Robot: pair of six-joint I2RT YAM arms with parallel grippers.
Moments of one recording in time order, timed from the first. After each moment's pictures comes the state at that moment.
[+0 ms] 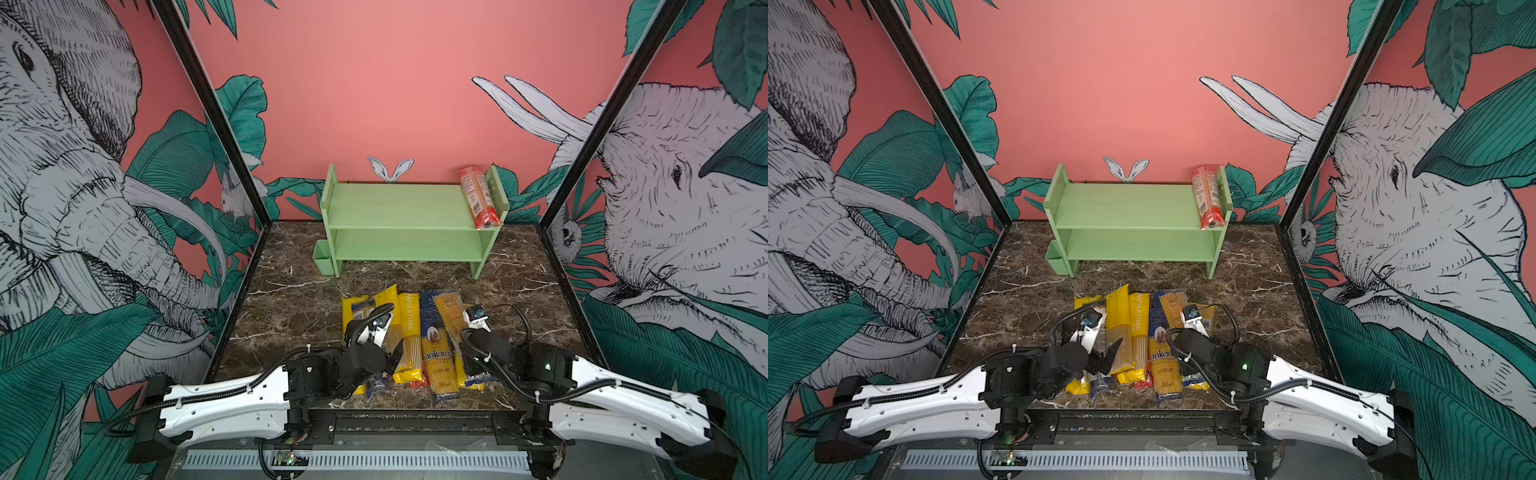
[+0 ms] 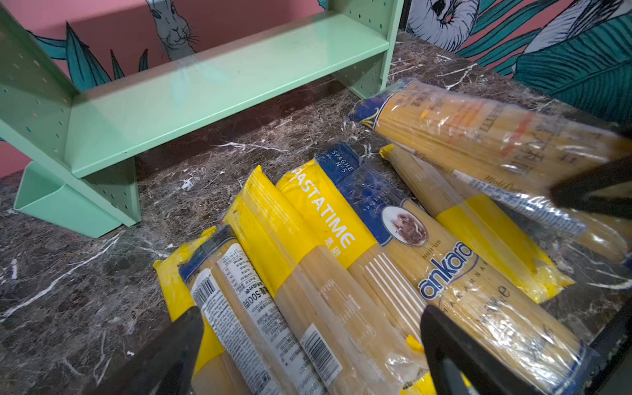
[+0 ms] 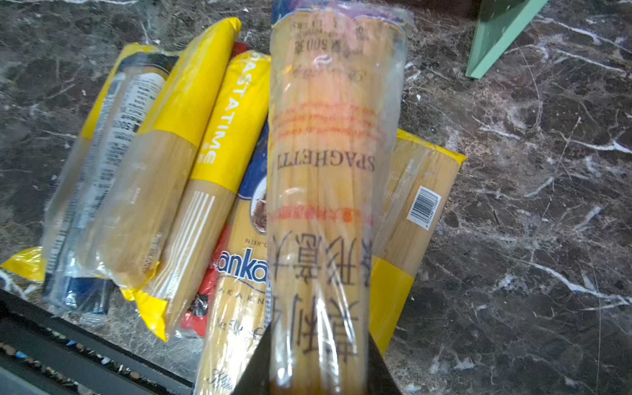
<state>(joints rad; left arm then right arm) -1.35 0.84 0.67 -0.44 -0.70 -0.37 1.16 0.88 0.82 -0.89 0.47 0.66</state>
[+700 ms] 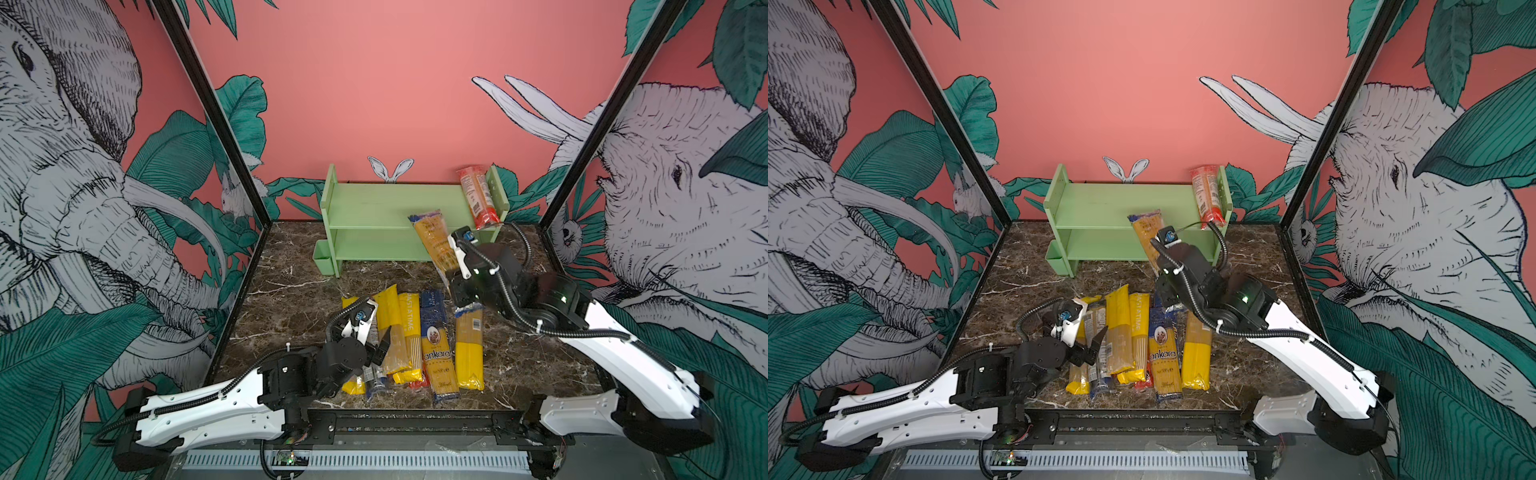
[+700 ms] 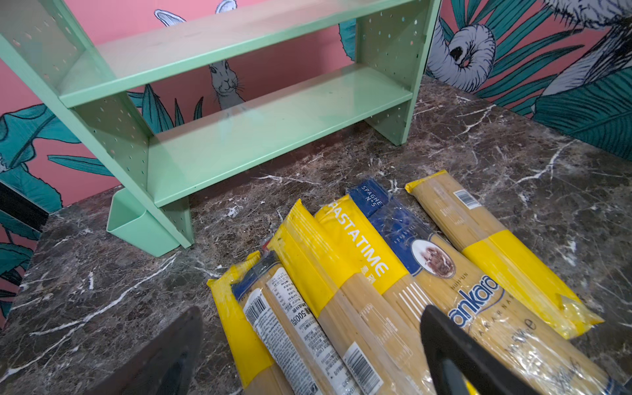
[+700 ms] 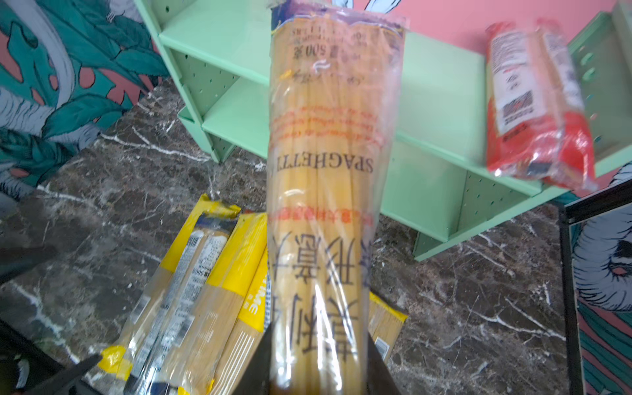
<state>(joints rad) -1.32 0.73 0.74 -0.51 -0.78 -0.26 0.94 1.32 1.69 -1.03 0.44 0.24</state>
